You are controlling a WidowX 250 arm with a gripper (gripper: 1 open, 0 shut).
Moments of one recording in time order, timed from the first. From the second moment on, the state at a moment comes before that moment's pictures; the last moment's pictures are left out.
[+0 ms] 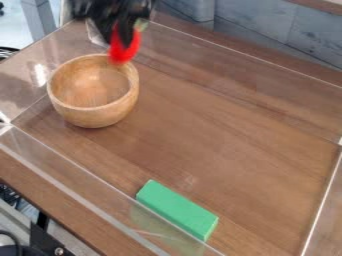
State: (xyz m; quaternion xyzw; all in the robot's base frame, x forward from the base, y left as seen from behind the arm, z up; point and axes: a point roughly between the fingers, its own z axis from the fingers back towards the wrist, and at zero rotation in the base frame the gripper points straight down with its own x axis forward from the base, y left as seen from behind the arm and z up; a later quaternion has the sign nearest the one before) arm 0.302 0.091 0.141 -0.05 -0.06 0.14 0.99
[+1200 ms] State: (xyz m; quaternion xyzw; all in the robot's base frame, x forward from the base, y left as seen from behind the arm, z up) arm 0.337 0.011 0.183 -0.09 -0.10 0.03 0.99
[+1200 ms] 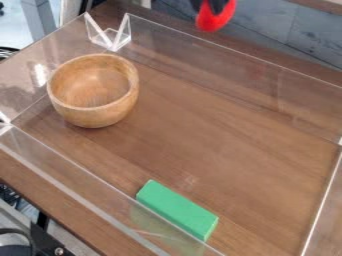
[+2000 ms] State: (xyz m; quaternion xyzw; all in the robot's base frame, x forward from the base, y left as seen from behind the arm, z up) arm 0.333 -0.040 0.232 -0.11 -0.19 0.06 0.97
